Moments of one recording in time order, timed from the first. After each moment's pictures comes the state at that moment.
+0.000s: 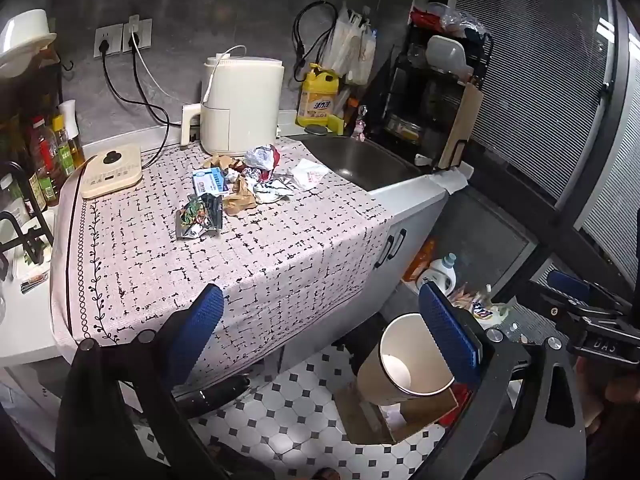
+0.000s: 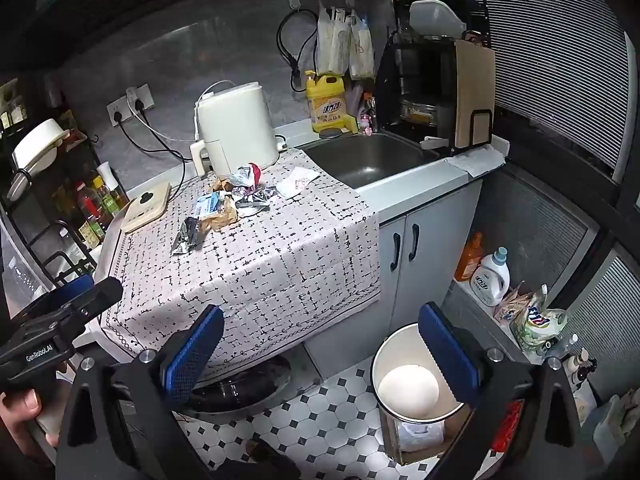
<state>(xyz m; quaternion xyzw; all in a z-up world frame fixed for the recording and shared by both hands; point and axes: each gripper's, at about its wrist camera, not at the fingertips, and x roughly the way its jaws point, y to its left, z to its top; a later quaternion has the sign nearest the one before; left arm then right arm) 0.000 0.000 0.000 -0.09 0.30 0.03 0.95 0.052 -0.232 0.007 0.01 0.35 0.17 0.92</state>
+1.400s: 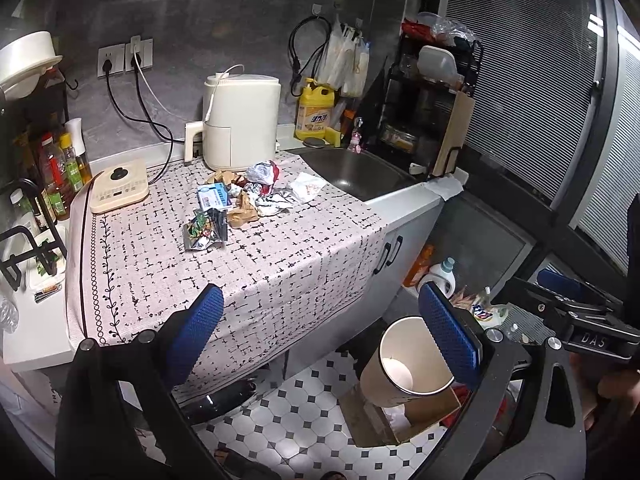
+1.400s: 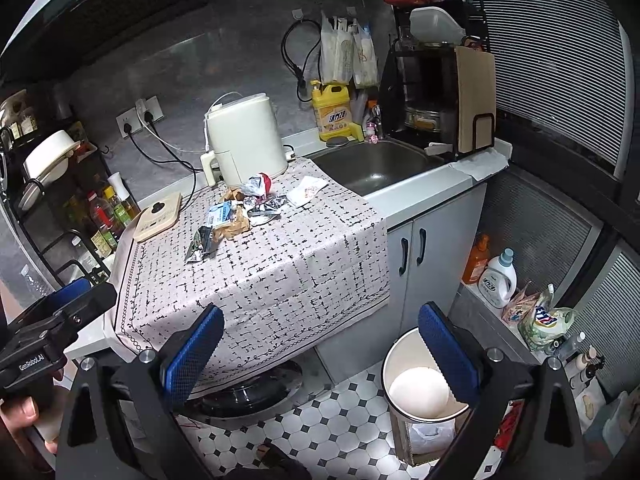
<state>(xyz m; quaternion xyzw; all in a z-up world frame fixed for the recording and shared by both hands) -0.020 -0.006 0.023 -0.09 0.30 0.02 0.95 0.038 -0.242 0.019 0.02 0.35 0.18 0.92</state>
